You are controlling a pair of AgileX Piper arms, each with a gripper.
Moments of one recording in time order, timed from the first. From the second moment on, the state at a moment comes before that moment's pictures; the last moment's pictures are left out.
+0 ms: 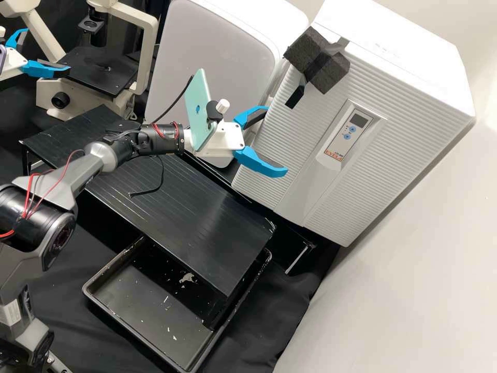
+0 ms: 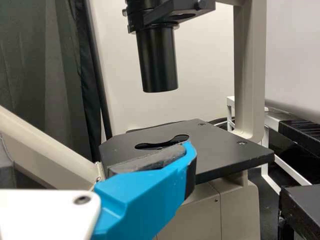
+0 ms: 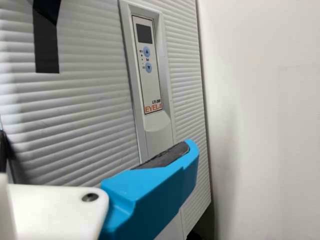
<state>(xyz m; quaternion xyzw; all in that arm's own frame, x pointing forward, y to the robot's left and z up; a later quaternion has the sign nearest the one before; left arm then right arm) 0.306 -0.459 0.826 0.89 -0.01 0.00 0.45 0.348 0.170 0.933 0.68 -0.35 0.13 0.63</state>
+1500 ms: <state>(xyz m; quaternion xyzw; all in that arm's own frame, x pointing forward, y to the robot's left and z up) 0.306 -0.459 0.826 0.89 -0.01 0.00 0.45 0.350 0.177 0.922 0.68 -0.32 0.12 0.64</state>
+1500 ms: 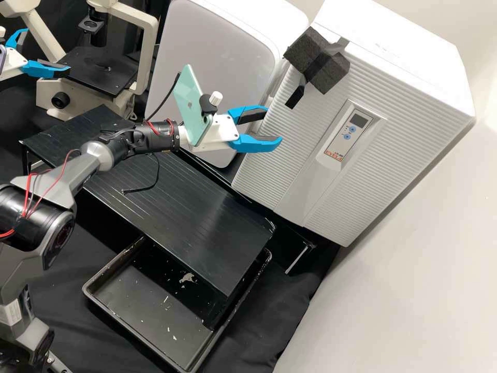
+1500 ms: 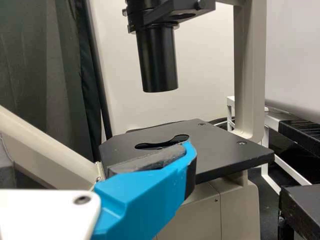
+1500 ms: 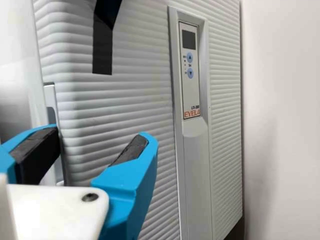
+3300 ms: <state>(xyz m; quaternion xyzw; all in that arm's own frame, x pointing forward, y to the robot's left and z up) 0.306 -0.459 0.826 0.89 -0.01 0.00 0.45 0.191 0.134 0.976 0.70 -0.40 0.18 0.56</state>
